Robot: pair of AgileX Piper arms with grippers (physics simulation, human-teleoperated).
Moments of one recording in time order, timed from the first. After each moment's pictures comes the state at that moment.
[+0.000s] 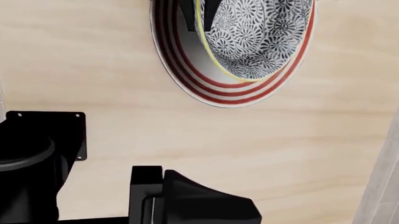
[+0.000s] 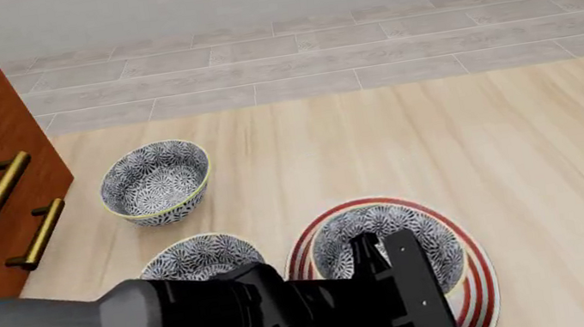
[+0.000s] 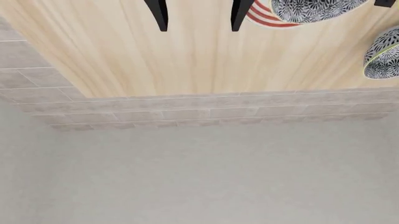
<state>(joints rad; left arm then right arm) -1.19 1.73 -0.91 -0.06 0.42 -0.01 0.00 0.00 -0.01 0.03</state>
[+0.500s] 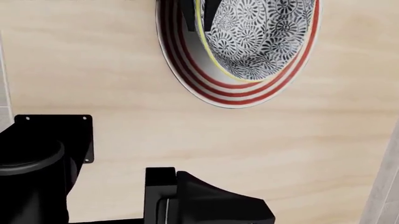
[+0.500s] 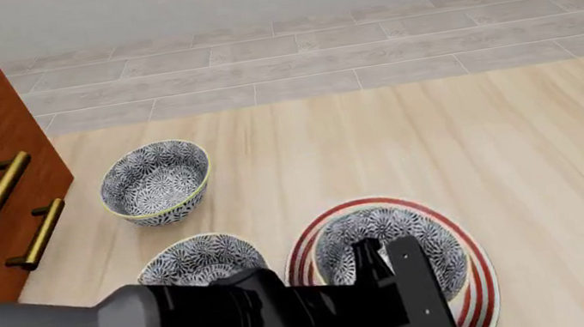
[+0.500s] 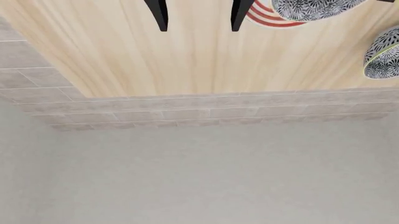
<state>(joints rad) -1.20 1.73 -0.90 -0.05 0.42 -0.02 0.01 0.00 -0.01 0.04</state>
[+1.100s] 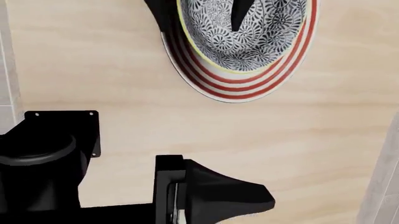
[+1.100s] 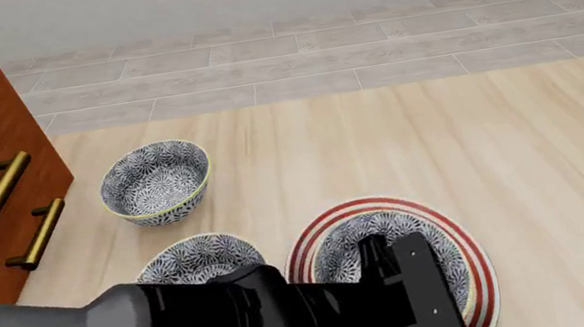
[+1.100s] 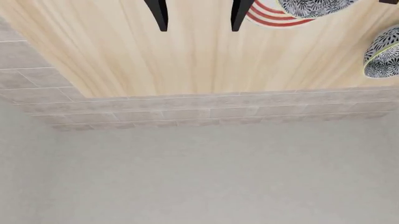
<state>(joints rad) -1.22 1.71 -0.92 -0.02 0.41 -0.02 0.00 0.00 -0.01 0.04</state>
